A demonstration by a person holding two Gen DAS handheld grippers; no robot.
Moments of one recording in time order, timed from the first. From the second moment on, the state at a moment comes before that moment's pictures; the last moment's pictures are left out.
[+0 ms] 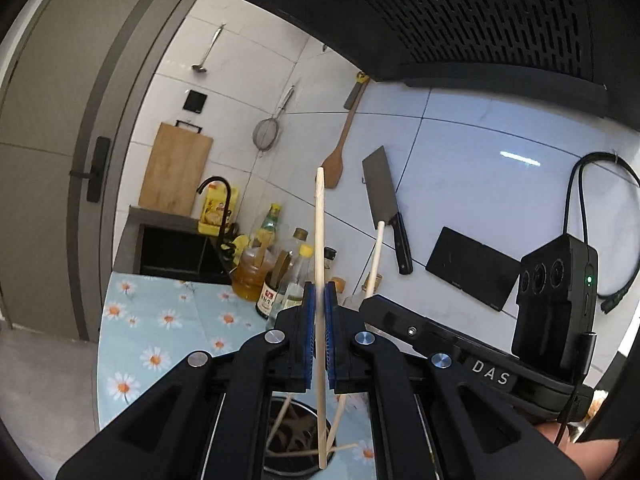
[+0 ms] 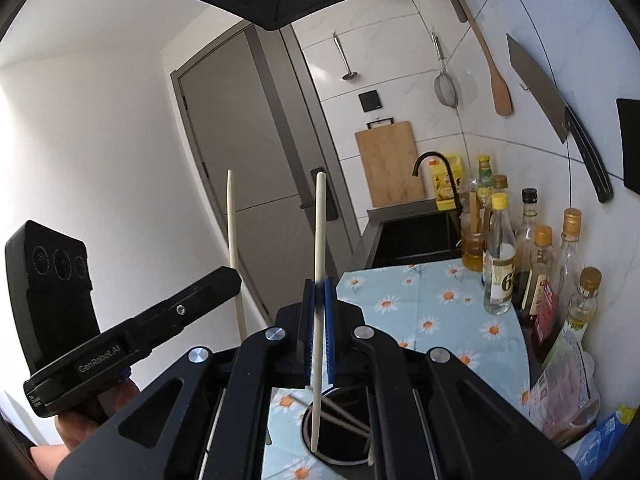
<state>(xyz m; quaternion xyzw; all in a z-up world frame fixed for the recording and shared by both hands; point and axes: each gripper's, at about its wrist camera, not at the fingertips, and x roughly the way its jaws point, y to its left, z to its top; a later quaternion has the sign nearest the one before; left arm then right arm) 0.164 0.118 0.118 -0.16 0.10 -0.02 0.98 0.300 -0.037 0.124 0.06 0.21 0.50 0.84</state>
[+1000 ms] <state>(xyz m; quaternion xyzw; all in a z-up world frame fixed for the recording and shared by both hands) 0.188 0.133 0.072 -0.16 0.14 0.02 0.98 0.314 -0.035 0.080 0.06 0.24 0.47 0.85</state>
